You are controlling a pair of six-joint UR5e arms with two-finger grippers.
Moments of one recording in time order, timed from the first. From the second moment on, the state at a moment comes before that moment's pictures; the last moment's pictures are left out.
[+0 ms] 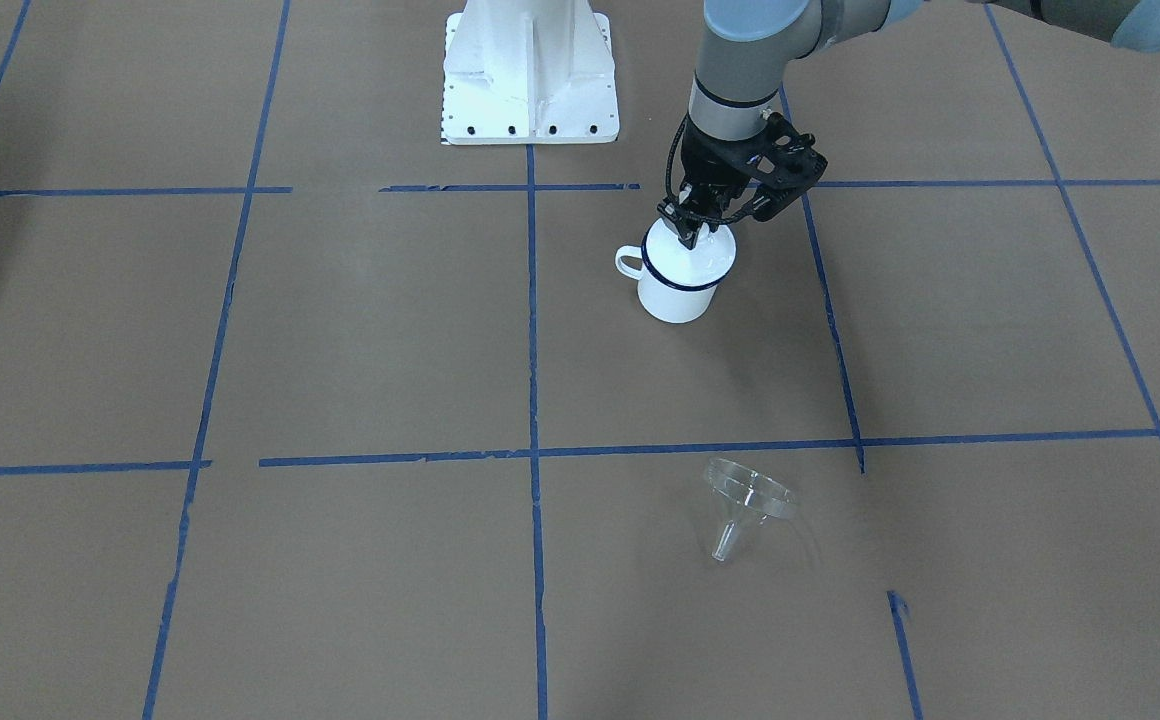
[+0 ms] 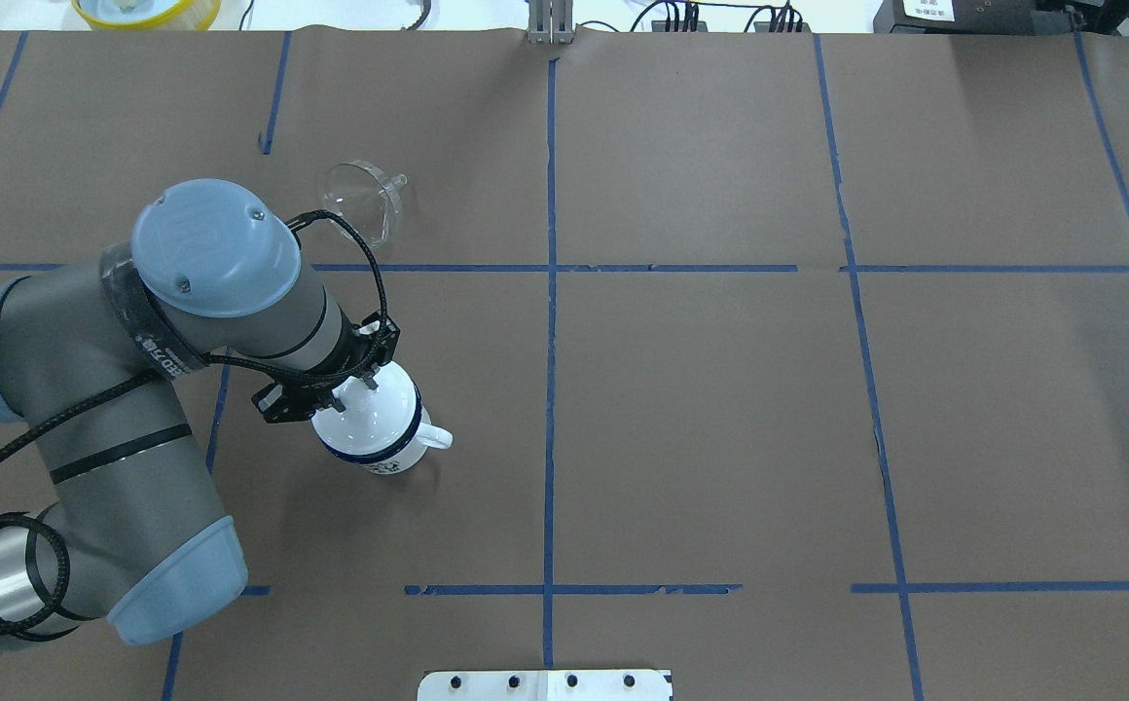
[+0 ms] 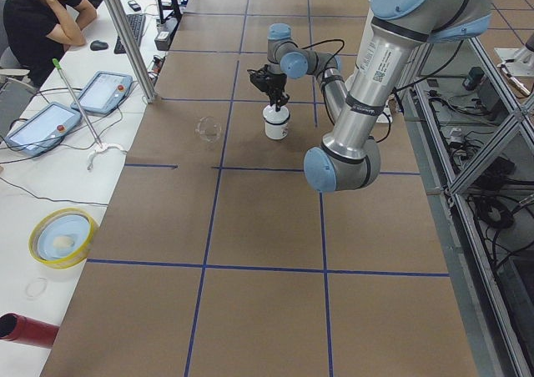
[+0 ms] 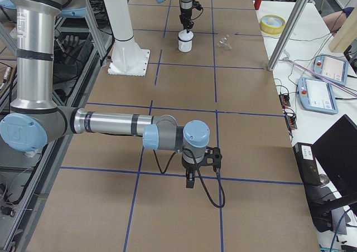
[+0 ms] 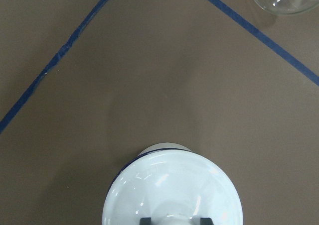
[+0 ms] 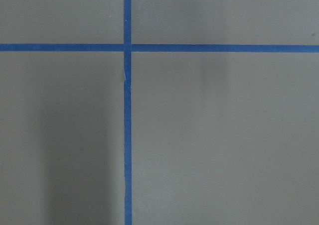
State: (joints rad) left arm -0.56 -2.09 -2.00 -1.33 -1.90 -1.83; right arm 1.57 -1.68 1.66 -1.57 2.29 0.01
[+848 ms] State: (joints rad) left arm -0.55 -2.09 -2.00 -1.33 -1.90 -1.83; right arm 1.57 -1.68 1.66 -1.57 2.29 0.01
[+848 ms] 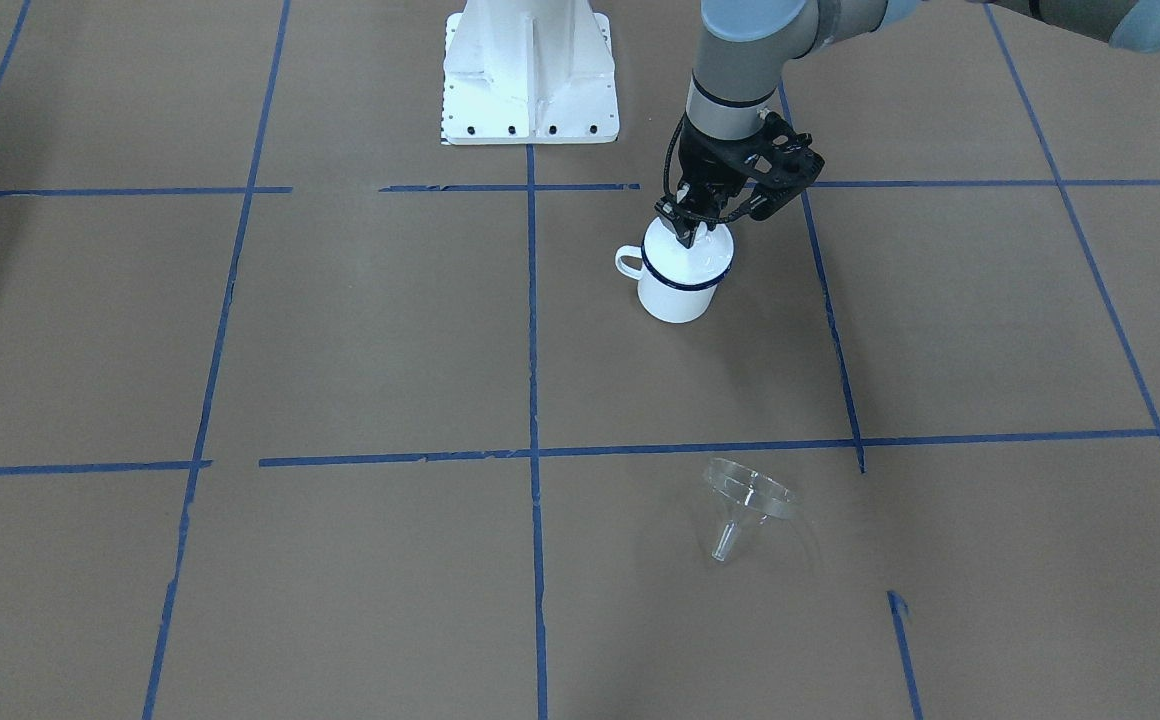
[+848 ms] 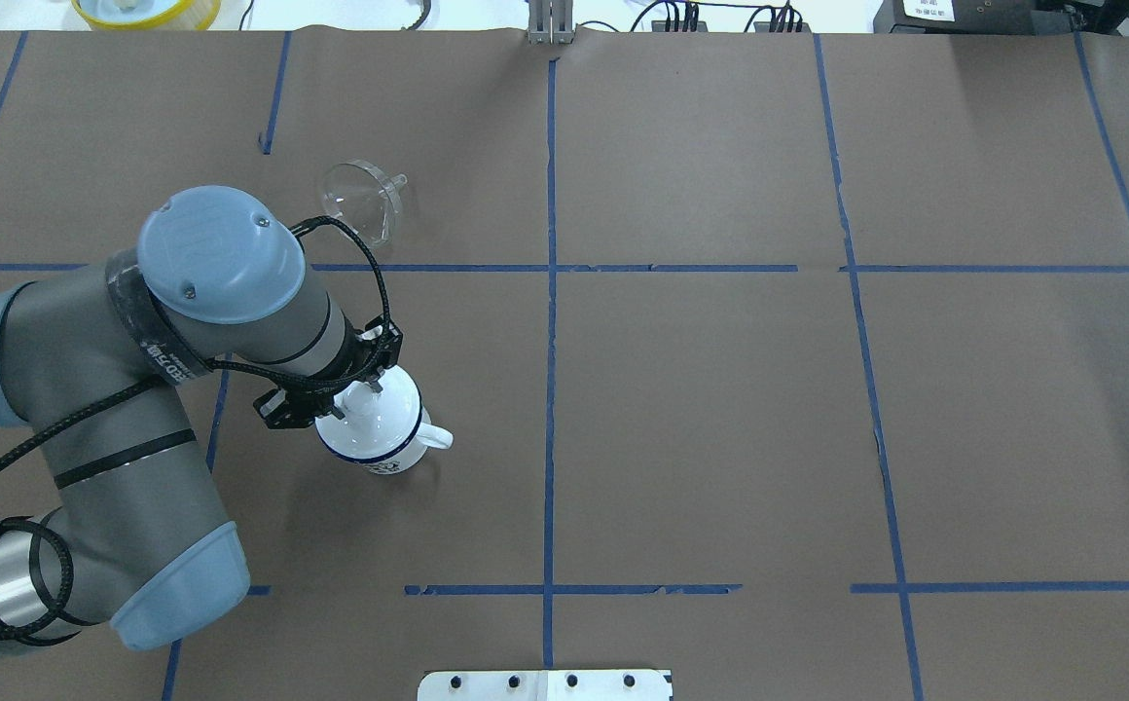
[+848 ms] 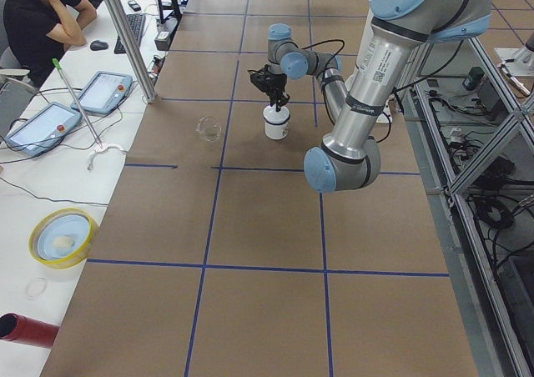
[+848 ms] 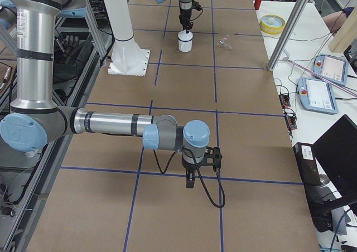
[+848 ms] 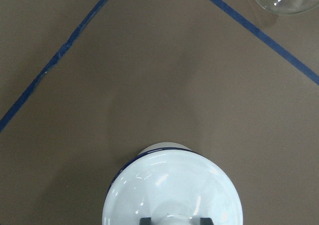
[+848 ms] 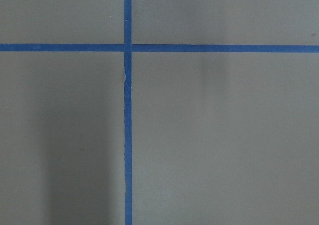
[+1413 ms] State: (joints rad) left arm -0.56 -2.08 -2.01 -1.33 -1.90 -1.80; right arm 1.57 -1.68 1.66 -1.57 2.29 0.01
